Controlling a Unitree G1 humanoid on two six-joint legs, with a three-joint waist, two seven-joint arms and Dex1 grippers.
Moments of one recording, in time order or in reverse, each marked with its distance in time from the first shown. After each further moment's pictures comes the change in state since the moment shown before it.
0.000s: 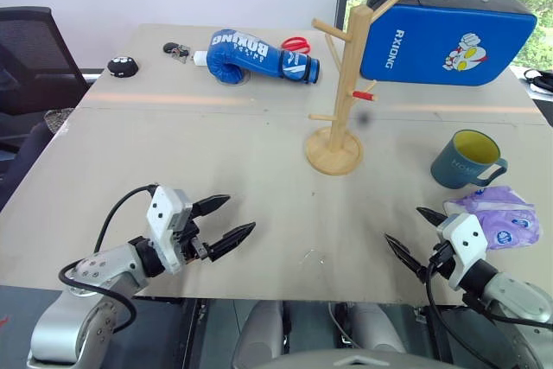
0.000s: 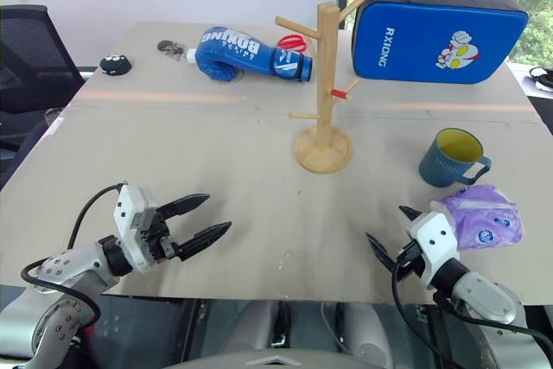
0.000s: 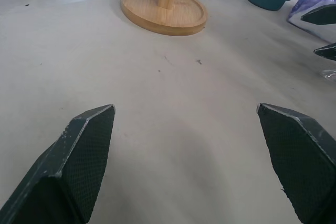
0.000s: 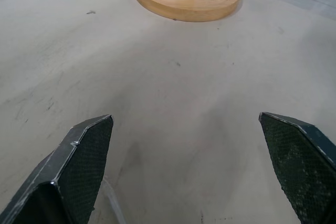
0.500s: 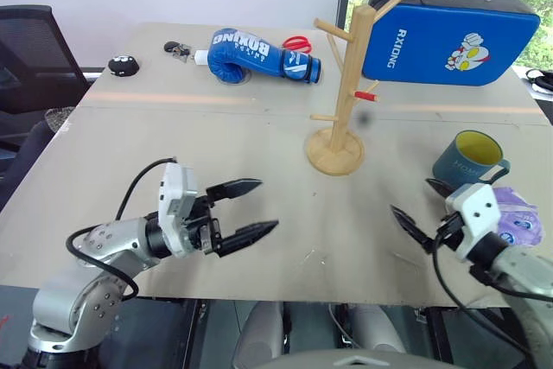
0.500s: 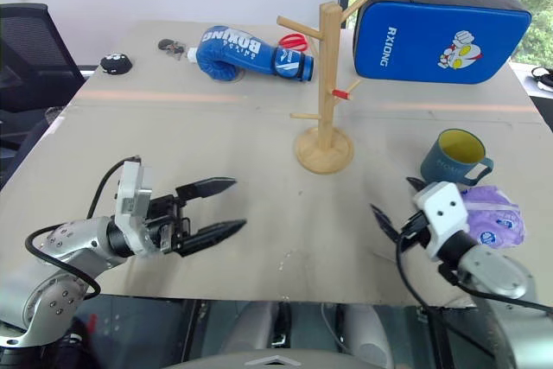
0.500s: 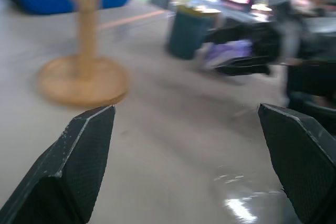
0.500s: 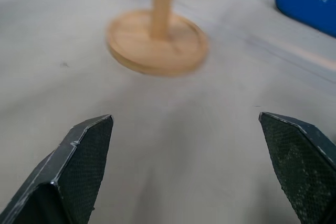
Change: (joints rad) left arm -0.195 0.082 -0.052 -0.094 -0.236 0.087 -0.193; right arm -0.128 -0.095 -0.141 -0.104 0.083 0.211 -0.041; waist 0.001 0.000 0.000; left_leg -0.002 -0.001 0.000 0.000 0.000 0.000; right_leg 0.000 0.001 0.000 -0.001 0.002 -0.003
